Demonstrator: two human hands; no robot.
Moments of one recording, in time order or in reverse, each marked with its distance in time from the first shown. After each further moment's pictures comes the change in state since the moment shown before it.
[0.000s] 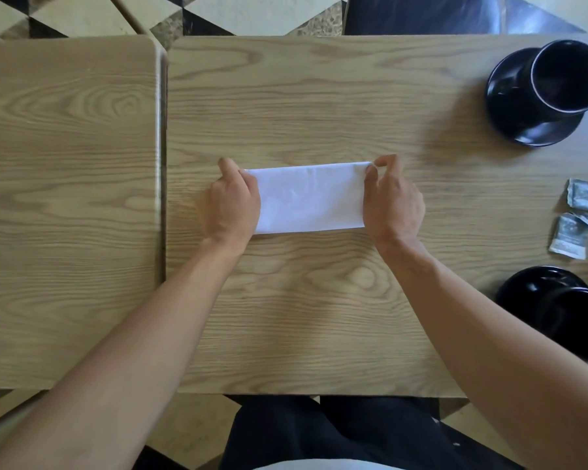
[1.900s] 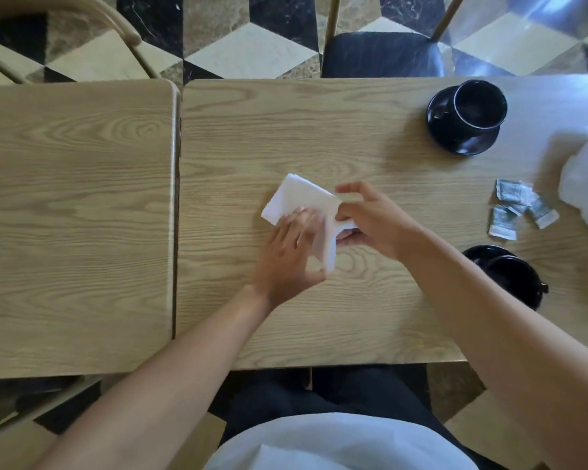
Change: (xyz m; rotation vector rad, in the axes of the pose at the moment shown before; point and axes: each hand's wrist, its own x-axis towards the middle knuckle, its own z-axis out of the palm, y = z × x) left_hand -0.124 0.026 -0.016 -0.265 -0.049 0.765; right_hand -0.054 -0.027 -0.113 0.868 -0.763 0.393
